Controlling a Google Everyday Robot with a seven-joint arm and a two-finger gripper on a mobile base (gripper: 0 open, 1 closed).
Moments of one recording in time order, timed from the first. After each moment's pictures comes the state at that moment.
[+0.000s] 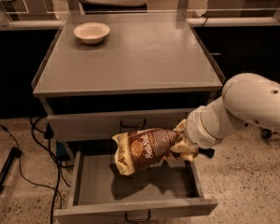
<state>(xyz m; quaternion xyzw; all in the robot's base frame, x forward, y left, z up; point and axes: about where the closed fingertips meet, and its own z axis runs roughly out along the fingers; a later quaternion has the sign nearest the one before) 0.465 -0.108 0.740 -0.61 0.75 0.11 0.24</state>
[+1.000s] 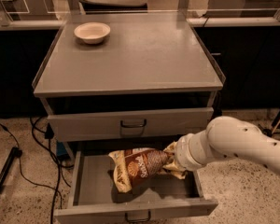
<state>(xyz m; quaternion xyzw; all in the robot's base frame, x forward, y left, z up) 0.468 -0.093 0.638 -0.63 0.72 0.11 0.27</state>
